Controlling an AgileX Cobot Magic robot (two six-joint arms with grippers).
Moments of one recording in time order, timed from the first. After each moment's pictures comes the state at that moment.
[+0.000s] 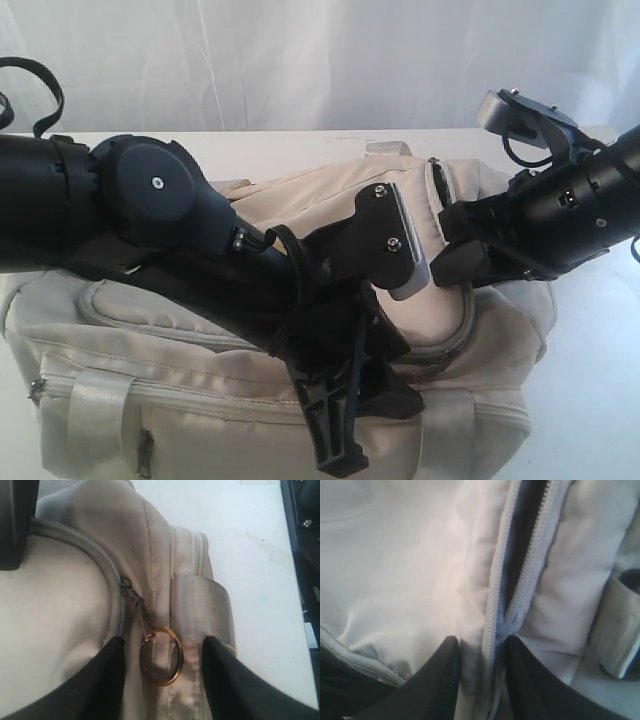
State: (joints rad) left arm -0.78 1.58 -1.04 -0.86 0.57 1.25; right arm 0.04 1.38 -0.93 0.70 0.91 -0.48
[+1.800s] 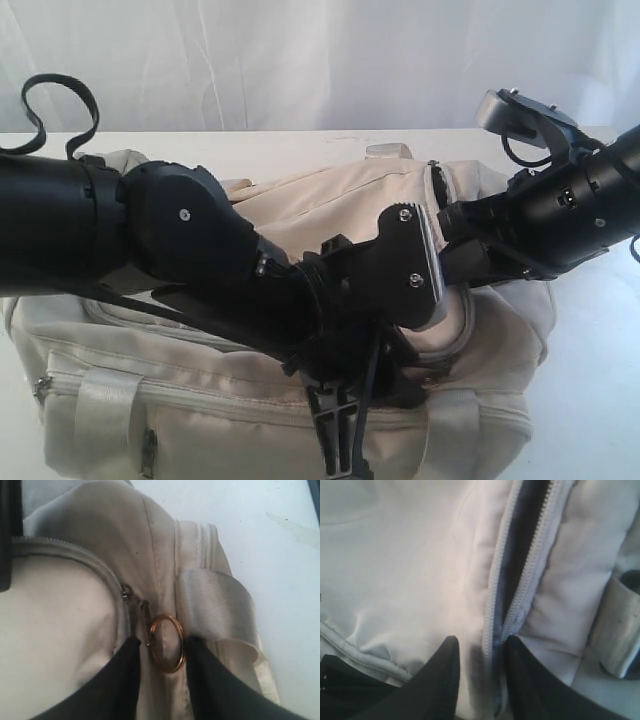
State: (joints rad) left arm -0.84 1.60 -1.04 -0.78 0.47 1.28; right arm 0.04 1.38 -0.93 0.70 0.91 -0.48
